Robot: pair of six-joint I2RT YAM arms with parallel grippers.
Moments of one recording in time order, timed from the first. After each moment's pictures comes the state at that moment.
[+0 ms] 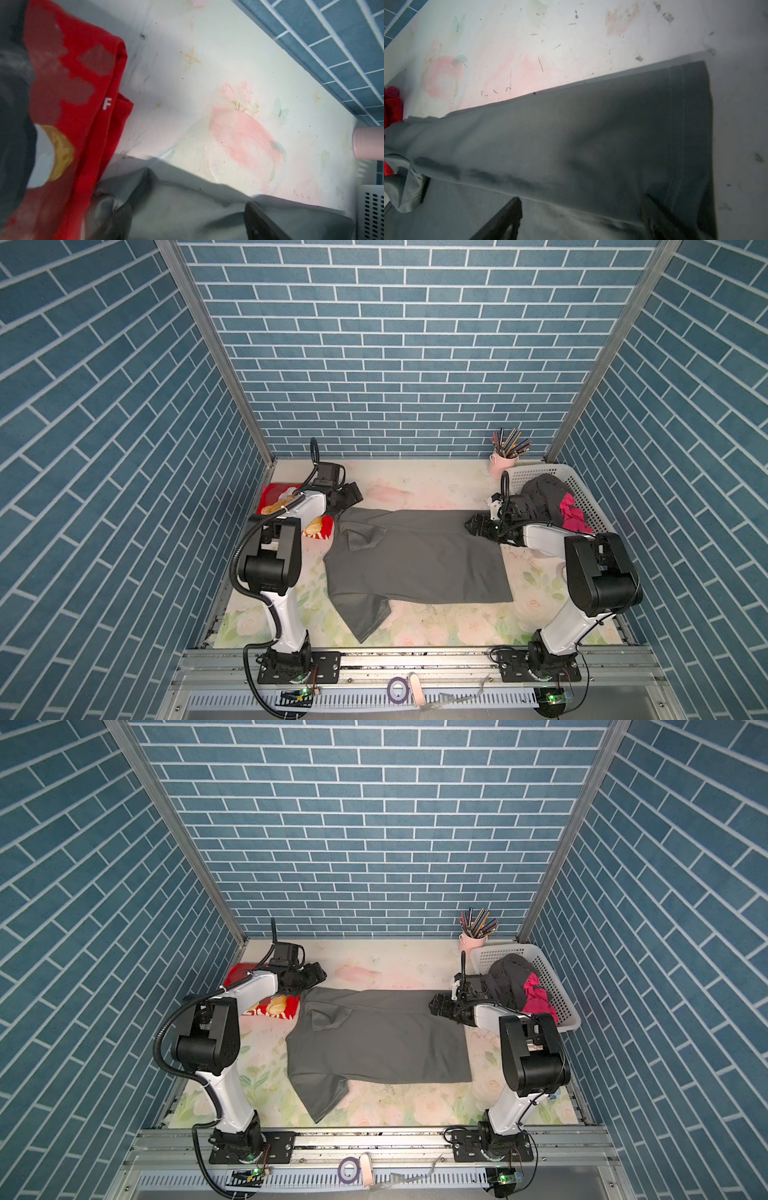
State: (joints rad) left arm -0.13 1.93 1.36 -0.35 0.14 -0.58; right arm 0.18 1.71 0.87 -0.10 -0.32 0.36
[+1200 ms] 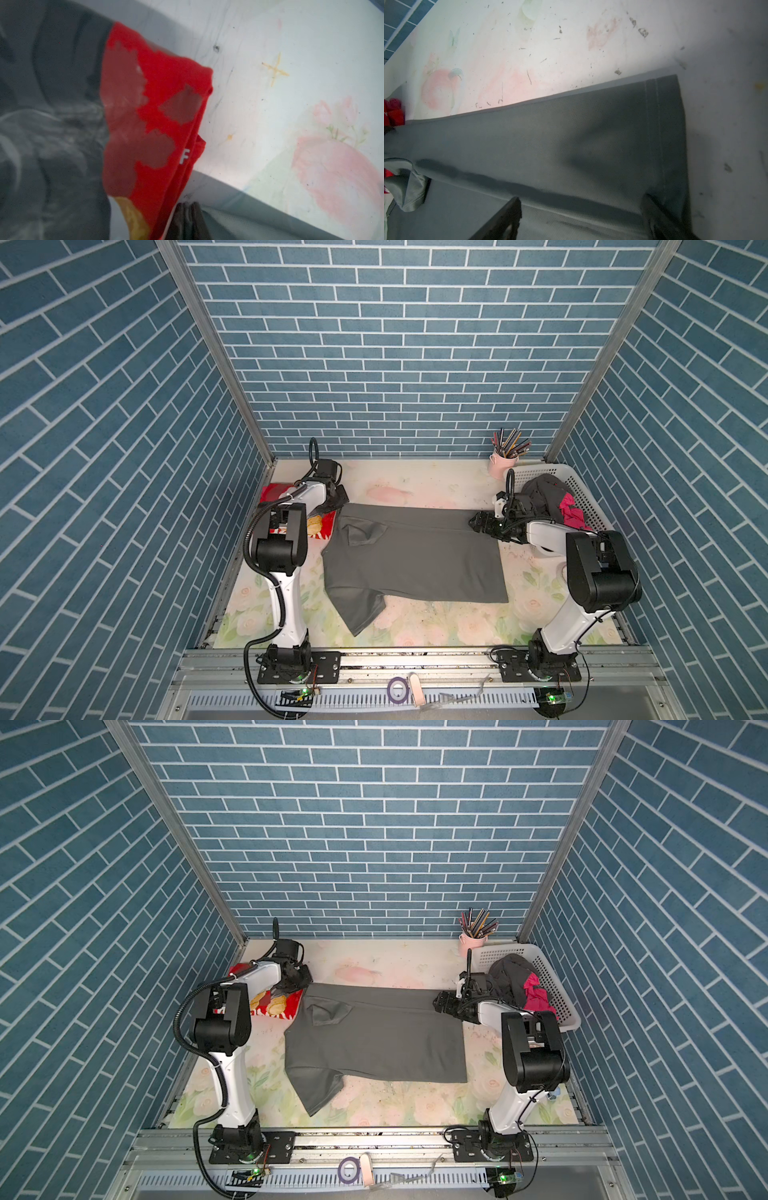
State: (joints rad) left arm -0.07 2.11 1.53 -0.49 0.03 -0.49; right arm 0.13 1.73 0.89 -0.09 -0.34 0.36
